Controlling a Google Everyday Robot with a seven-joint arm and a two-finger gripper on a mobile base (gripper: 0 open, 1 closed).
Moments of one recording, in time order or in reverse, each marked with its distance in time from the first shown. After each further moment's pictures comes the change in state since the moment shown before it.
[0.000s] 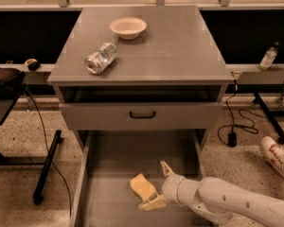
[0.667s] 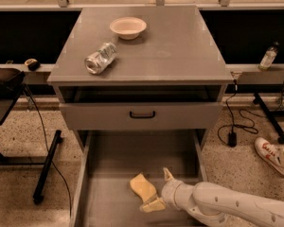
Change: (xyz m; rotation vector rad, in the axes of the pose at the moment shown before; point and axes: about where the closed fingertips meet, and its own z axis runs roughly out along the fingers) arm 0.054 -0.007 0.034 0.041 0.078 0.096
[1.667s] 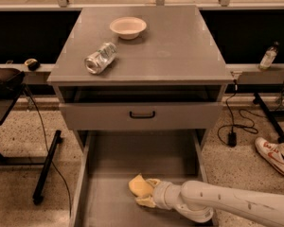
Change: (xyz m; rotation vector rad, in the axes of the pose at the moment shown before) arm 0.022 0.015 0.057 -0.074 0.016 0.022
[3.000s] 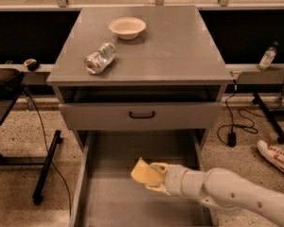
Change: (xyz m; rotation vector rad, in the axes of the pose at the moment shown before) arm -0.112 0.001 -0.131 0.058 -0.090 -0.431
